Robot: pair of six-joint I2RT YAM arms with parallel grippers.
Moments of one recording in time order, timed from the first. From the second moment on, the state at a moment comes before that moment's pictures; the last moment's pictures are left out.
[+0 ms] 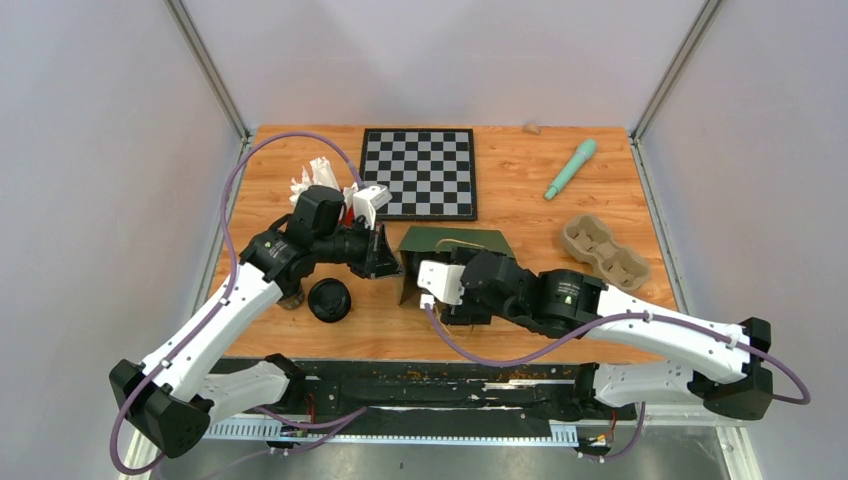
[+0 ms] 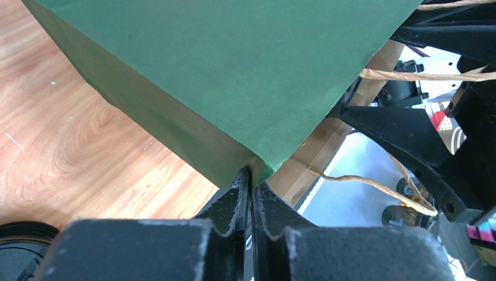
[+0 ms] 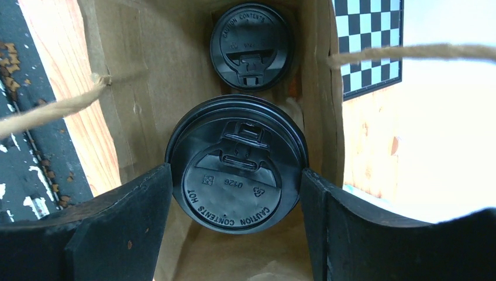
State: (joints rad) left arm -0.58 1.07 1.07 -0.68 0.54 -0.33; right arm 1.24 1.13 1.18 -0.80 0.34 -0.48
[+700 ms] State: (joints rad) left arm -0.58 1.02 0.99 -0.60 0.61 -0.37; right arm 1.24 1.10 1.03 -0.70 0.42 -0.66
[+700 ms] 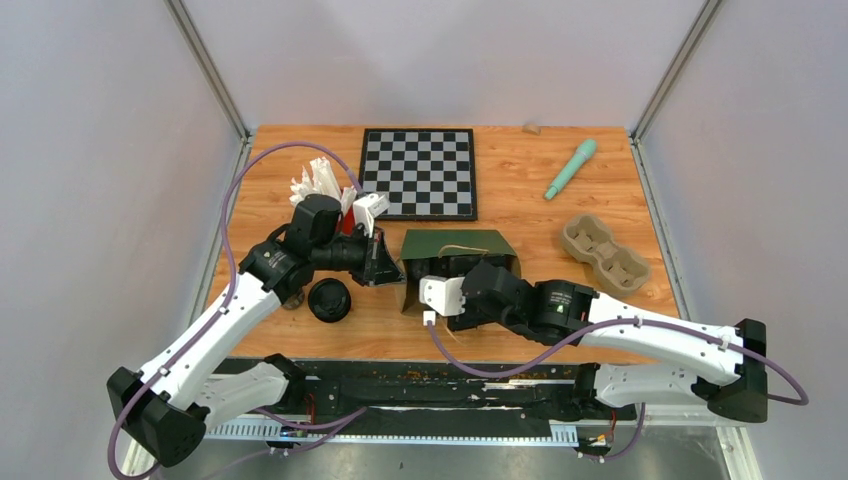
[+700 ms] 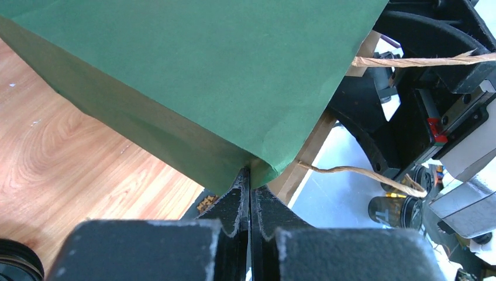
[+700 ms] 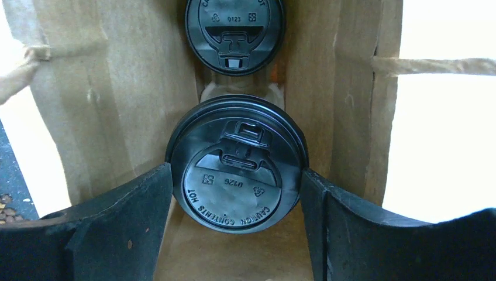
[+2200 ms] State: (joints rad) left arm -0.59 0.98 0.93 -0.56 0.67 -0.39; right arm 1.13 1.13 0.88 -0.53 0.35 -0.84
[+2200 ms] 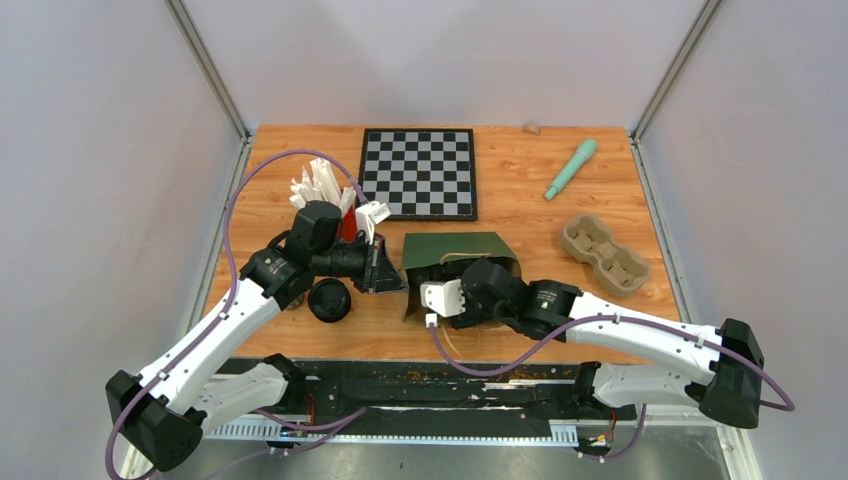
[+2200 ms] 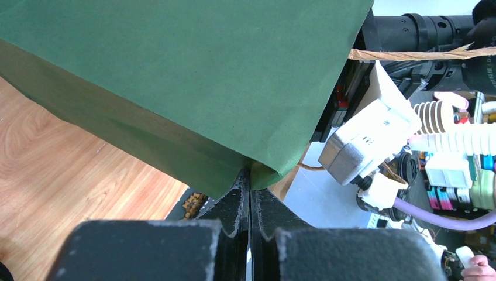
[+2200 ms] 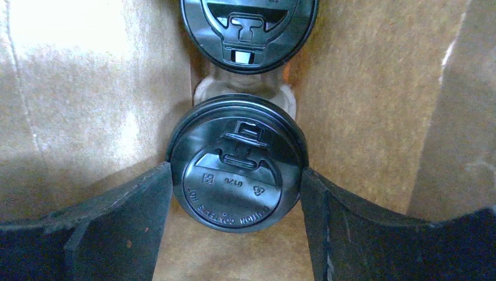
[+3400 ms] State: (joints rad) left arm -0.59 0.99 0.93 -0.52 0.68 -0.44; right arm 1.05 1.13 0.78 -0.40 0.30 -0.88
